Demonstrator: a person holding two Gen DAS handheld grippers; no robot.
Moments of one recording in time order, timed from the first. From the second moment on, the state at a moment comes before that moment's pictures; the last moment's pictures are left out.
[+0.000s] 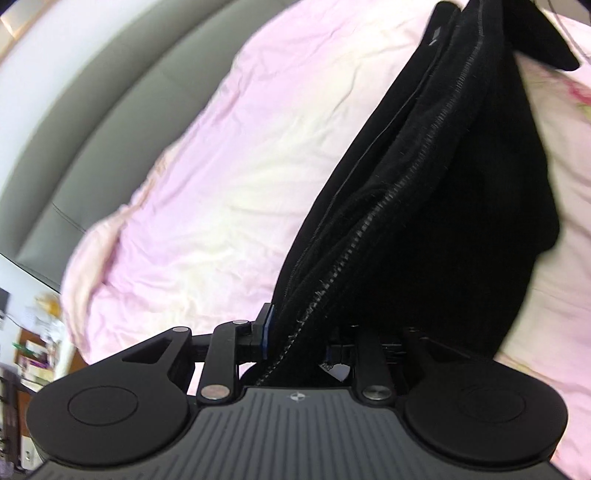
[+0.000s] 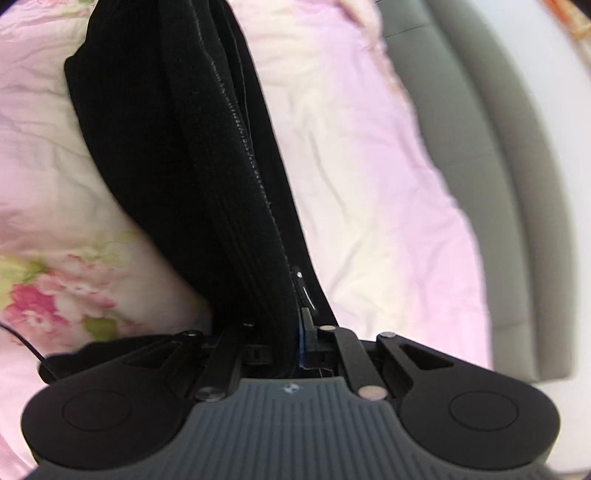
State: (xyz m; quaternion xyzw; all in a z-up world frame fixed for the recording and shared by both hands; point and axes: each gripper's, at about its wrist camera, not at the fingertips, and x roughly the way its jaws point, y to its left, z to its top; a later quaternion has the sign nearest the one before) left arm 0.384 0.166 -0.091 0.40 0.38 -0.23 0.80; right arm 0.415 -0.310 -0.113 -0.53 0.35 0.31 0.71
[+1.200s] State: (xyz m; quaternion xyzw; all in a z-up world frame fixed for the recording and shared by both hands) left arm 0.407 0.293 -0.128 0.01 0.43 0.05 0.90; right arm 0.492 -0.315 -0.123 -0.26 0.50 0.10 0.82
